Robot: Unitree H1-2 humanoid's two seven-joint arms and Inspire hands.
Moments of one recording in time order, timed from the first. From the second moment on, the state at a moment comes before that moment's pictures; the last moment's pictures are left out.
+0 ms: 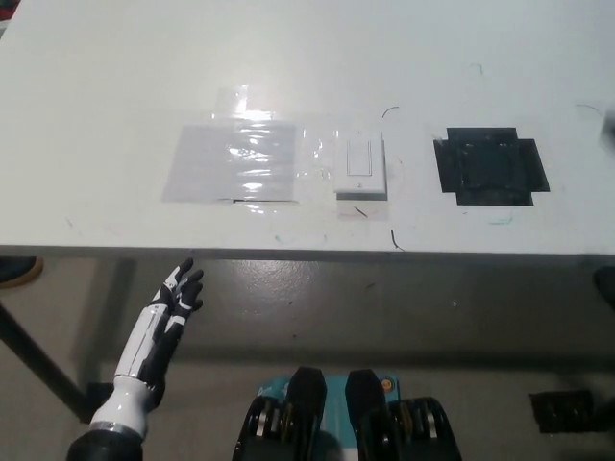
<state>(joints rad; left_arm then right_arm) -0.08 0.11 0.00 -0.03 -0.02 0.06 -0.07 -0.24 -0.46 -0.36 -0.55 0.06 0.40 0.81</state>
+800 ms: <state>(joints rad) 0.07 0.11 -0.02 -0.04 -0.03 0.06 -0.10 0.10 0.03 -0.28 -0.01 0.07 0.02 0.57</state>
